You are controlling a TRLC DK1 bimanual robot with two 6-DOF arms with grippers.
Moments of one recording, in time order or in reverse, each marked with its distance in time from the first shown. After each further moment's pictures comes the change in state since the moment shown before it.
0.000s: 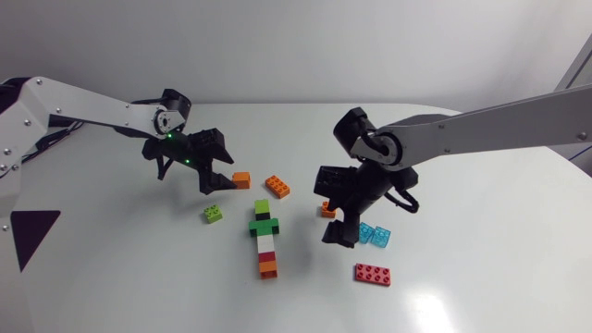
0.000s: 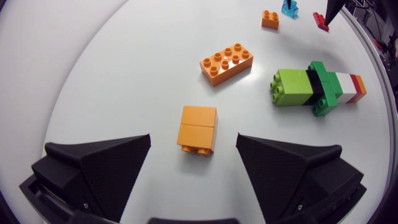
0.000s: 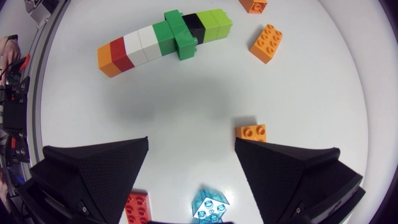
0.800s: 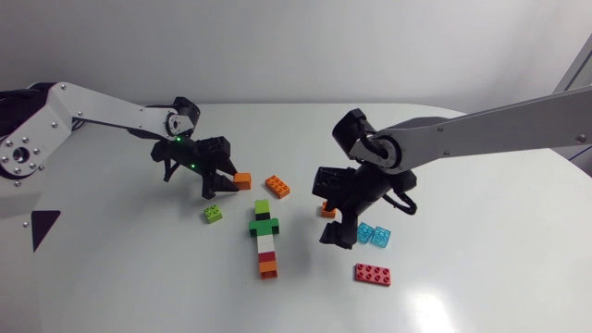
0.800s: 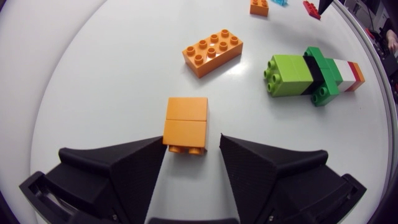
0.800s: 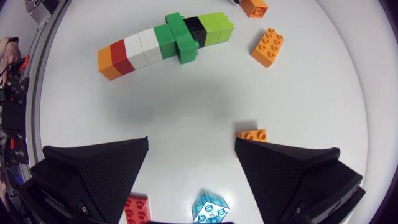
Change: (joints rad) left arm -0.016 0.082 0.076 -0.096 0.000 0.074; right arm 0.007 -0.001 -0.015 0.029 -0.007 0.003
